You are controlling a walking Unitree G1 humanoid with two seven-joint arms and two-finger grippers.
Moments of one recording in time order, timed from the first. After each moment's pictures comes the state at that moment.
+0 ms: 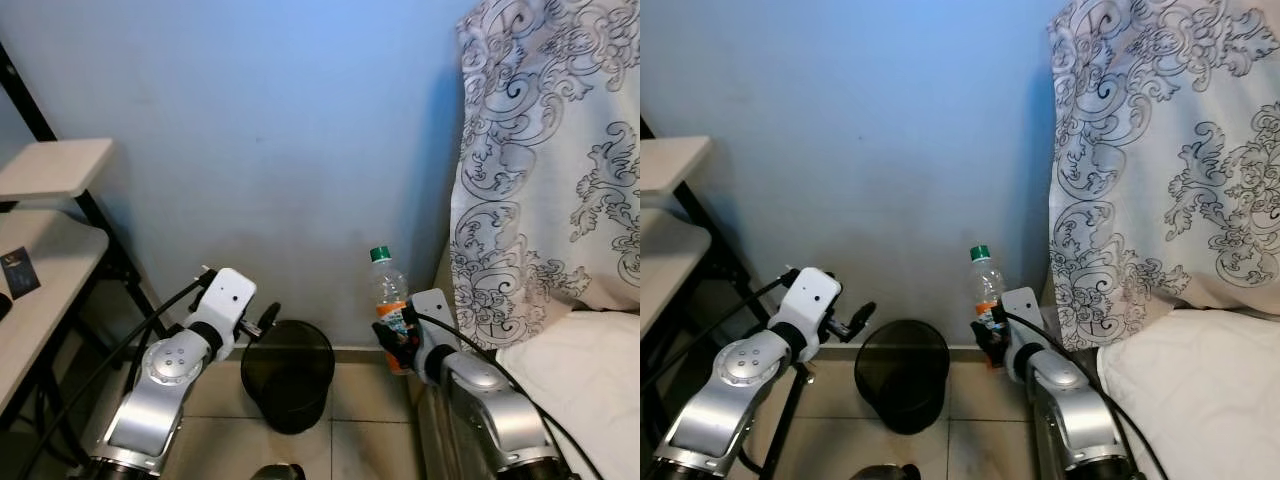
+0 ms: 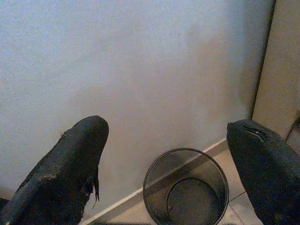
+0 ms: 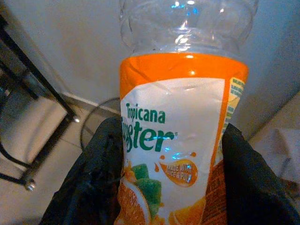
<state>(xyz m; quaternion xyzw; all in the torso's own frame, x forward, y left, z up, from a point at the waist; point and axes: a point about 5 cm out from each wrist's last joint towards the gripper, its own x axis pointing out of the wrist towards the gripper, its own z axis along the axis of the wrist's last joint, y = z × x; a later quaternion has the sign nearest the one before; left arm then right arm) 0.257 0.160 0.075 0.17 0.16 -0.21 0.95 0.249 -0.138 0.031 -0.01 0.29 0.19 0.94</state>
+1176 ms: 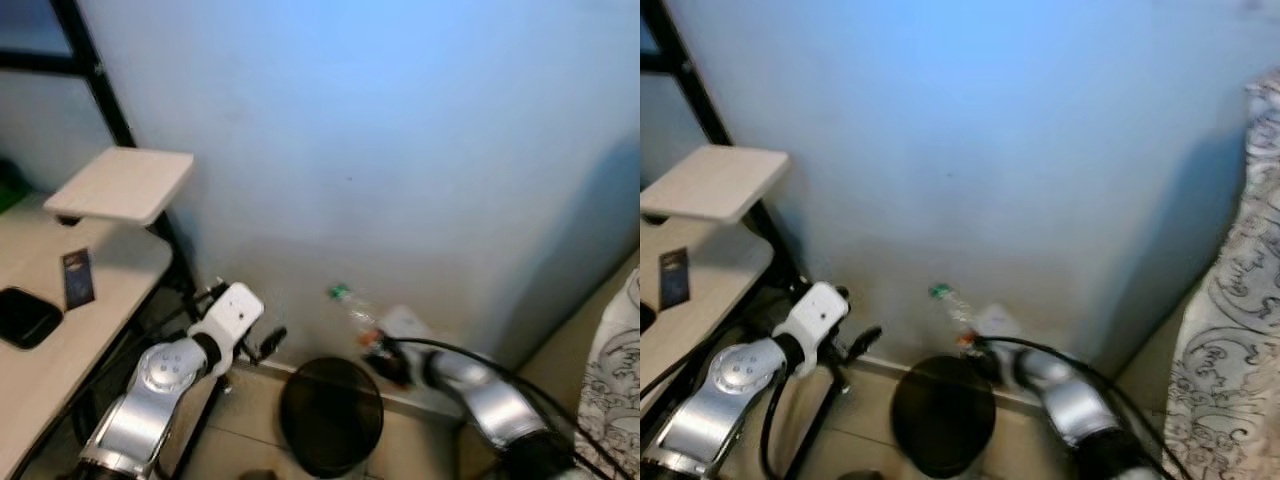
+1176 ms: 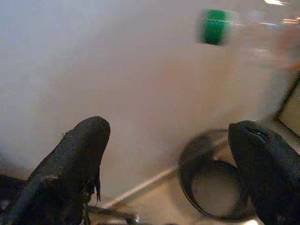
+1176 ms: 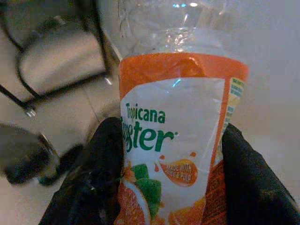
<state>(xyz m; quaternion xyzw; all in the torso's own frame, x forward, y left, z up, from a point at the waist) 0.246 0.162 0.064 0.21 0.19 -0.32 0.90 0.259 -0.119 0.012 -0.17 0.31 0.35 0.86</state>
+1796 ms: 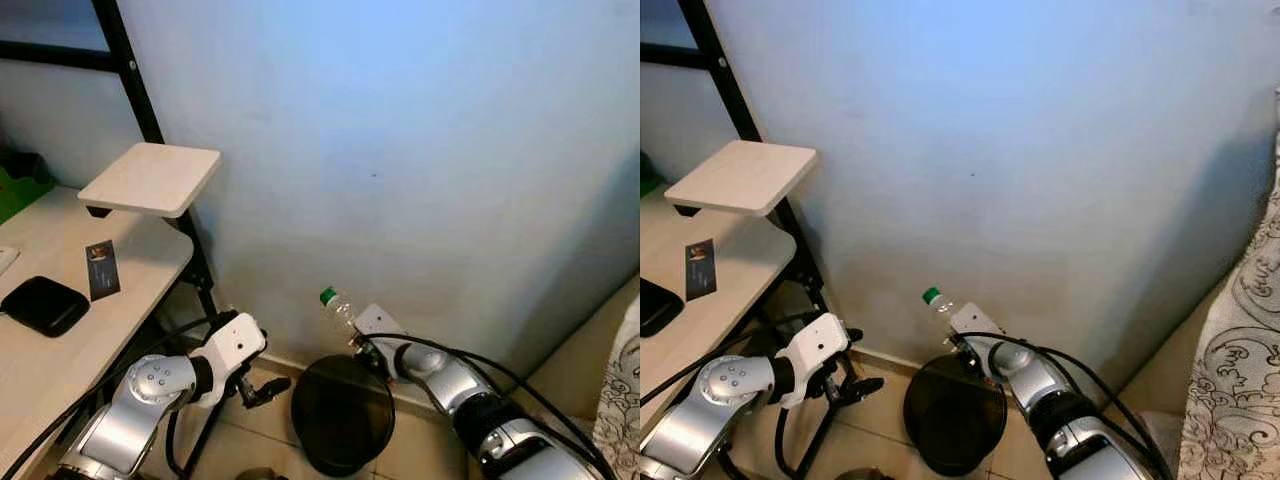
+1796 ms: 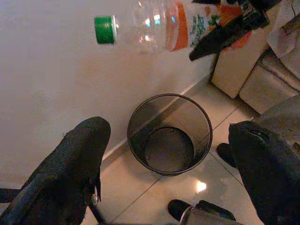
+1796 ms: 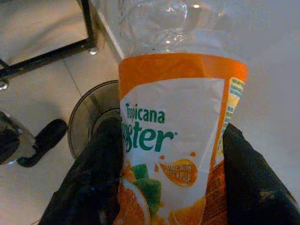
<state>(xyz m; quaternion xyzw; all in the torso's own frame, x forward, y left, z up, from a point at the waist) 0.225 0.166 0.054 0.19 0.26 -0.44 0.84 0.273 -0.107 -0.018 -0.24 0.38 0.30 0.84</state>
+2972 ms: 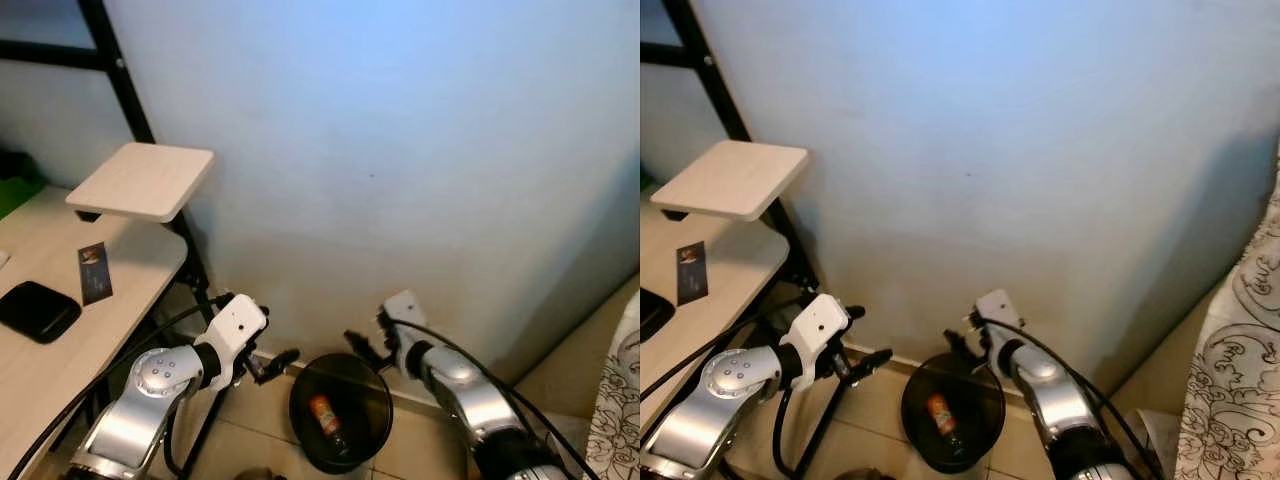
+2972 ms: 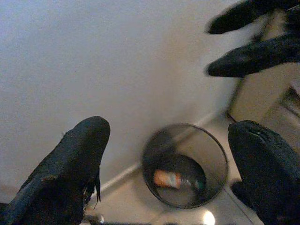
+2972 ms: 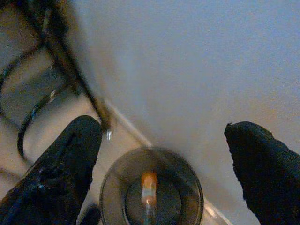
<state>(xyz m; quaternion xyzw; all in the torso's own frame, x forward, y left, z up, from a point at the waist) 0.238 0.156 0.065 0.15 0.19 -0.37 0.90 0.262 -0.124 0.010 -0.02 0.25 0.24 0.94</state>
